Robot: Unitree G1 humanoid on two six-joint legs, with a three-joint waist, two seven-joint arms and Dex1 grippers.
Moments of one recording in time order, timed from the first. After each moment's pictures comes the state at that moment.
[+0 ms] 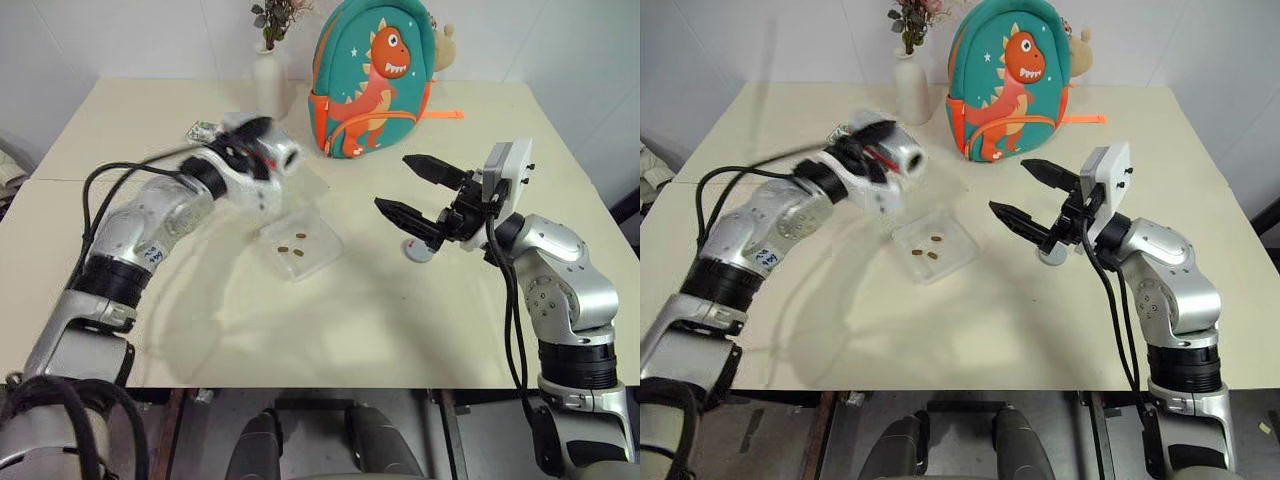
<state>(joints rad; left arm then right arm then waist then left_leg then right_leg) -0.89 0.67 -0.21 0.45 0.54 -0.28 -0.14 -0.55 -0.52 -0.12 -0.18 0.59 0.40 0.84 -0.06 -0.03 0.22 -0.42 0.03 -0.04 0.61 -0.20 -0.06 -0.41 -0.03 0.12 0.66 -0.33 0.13</state>
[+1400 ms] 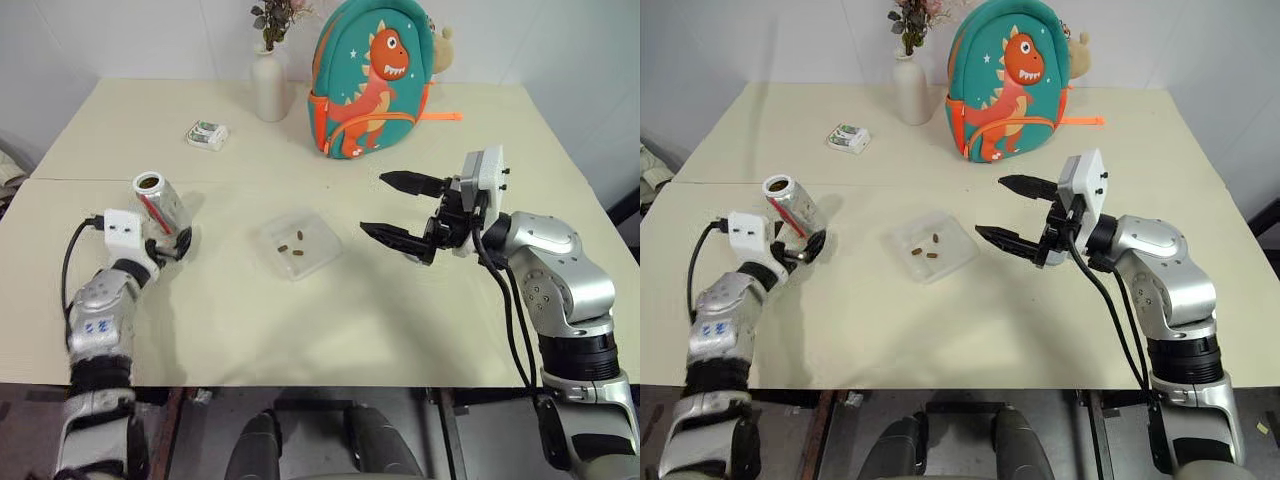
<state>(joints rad) -0.38 0.53 0.34 0.35 -0.18 0.14 -0.37 -0.58 -0.58 -0.05 -0.17 0.56 0.41 0.97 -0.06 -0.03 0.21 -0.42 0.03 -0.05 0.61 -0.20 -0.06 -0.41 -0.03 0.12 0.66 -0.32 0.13</state>
